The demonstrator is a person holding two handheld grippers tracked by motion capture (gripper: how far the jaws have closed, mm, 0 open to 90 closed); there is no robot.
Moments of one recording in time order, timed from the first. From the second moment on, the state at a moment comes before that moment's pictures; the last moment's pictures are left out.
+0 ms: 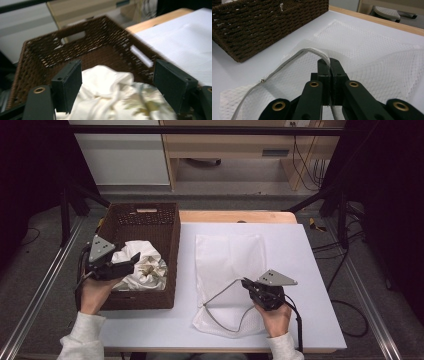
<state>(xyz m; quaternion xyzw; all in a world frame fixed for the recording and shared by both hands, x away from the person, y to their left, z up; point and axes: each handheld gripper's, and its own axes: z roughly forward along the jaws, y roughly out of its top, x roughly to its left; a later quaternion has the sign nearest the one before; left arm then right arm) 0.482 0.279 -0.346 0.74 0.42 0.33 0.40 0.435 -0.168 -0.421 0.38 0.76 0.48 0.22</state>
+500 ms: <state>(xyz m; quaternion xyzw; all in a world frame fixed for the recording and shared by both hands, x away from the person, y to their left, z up) 0.527 0.290 -0.386 0.80 0.43 0.28 0.30 0.437 -0.170 -0.424 0.38 0.77 0.47 0.21</state>
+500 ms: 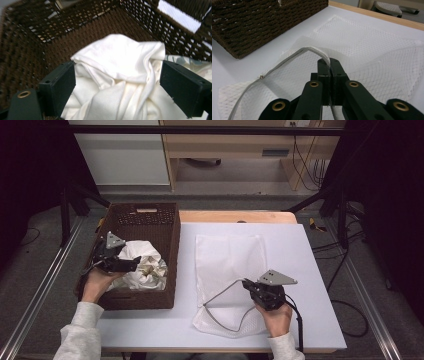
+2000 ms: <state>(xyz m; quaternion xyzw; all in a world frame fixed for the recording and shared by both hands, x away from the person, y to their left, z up) 0.538 0.278 -0.405 0.85 0.43 0.17 0.26 0.440 -0.174 -0.427 0.39 0.78 0.45 0.19</state>
